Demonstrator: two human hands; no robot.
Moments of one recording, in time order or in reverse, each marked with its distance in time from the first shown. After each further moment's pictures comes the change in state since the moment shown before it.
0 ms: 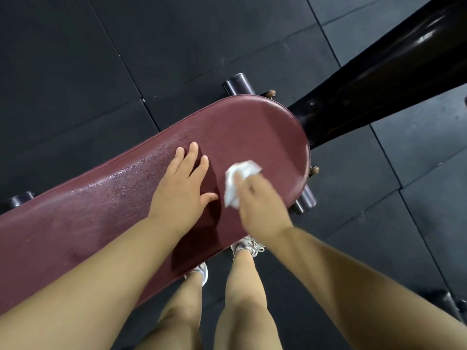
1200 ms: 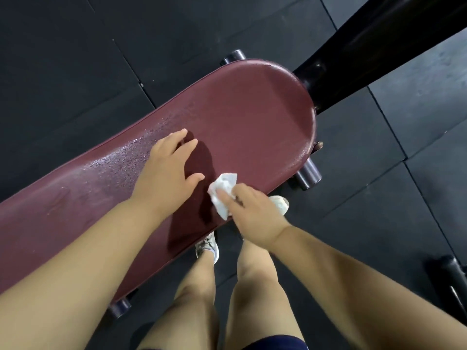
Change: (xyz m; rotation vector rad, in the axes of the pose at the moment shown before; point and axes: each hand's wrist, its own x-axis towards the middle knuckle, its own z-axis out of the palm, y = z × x) left_hand -0.034 -0.032 -0.009 -0.157 0.038 -0.020; right_hand -0.057 -0.041 0.021 0.037 -0.110 -0.231
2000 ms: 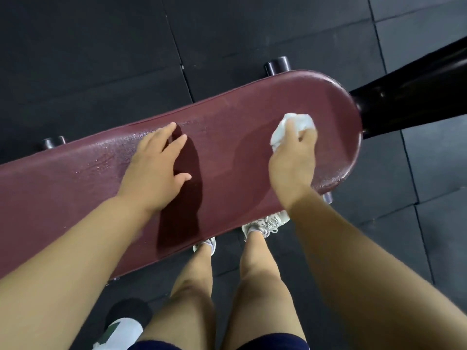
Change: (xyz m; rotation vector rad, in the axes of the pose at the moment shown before) left_hand -0.042 -0.072 -0.016 0.047 0.125 -0.147; right_hand 0.092 0.007 -0.025 0.036 0.296 0.603
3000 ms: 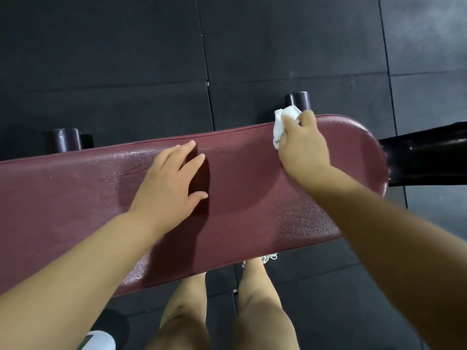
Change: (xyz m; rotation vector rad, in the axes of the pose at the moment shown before) left_hand -0.007 -0.037 -0.002 0.006 0.135 0.035; right_hand 0.067 -0.074 0.003 -0.333 -0.163 -0.388
